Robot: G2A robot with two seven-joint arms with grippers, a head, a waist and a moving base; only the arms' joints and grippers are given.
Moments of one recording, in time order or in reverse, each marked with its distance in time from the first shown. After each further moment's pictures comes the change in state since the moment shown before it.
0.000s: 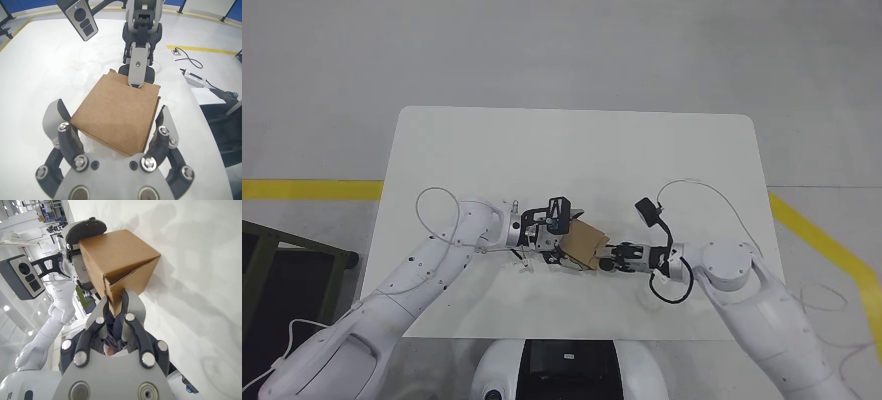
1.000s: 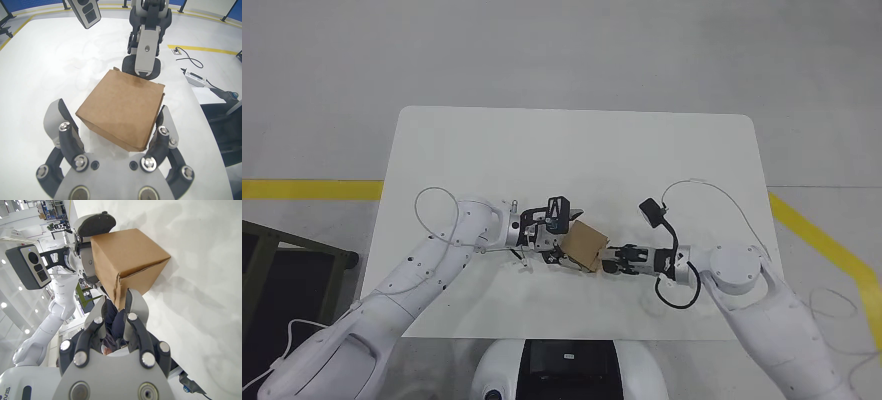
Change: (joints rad) left arm 0.000 0.003 -0.001 0.000 -0.007 0.000 -0.012; right arm -0.051 0.017 0.051 -0.067 -0.012 -0.005 0.021
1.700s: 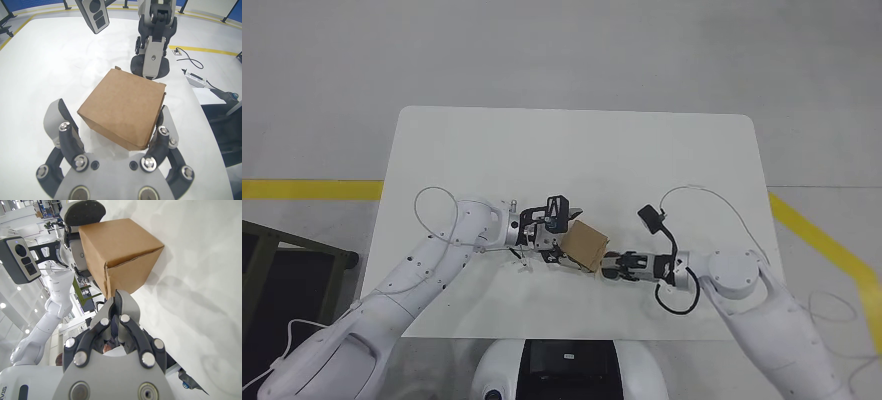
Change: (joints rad) left arm -0.001 0.000 -0.001 0.008 0.000 0.000 0.006; right arm -0.015 0.004 -0.014 0.001 -0.014 -0.001 0.010
